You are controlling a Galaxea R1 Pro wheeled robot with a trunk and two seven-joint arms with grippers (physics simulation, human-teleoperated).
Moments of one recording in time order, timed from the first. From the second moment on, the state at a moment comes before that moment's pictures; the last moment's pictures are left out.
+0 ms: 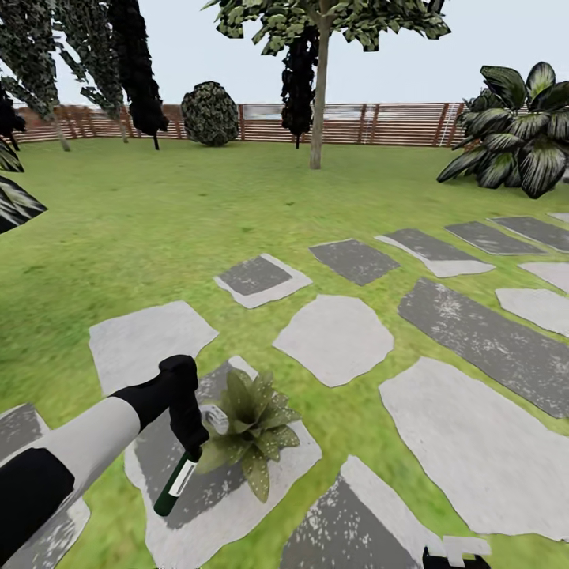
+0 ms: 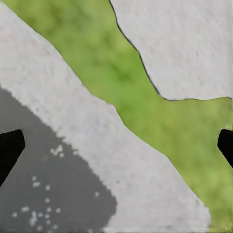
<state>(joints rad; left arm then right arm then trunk) -1.03 0.15 -0.75 -0.53 -0.68 0.97 -1.51 -0.42 -0.11 -0.40 -0.05 0.44 -0.36 -0.27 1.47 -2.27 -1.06</state>
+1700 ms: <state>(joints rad) -1.06 0.13 -0.76 -0.53 -0.68 0.97 -1.51 -0.42 -0.11 -0.40 -0.05 0.44 -0.36 -0.28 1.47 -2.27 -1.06</state>
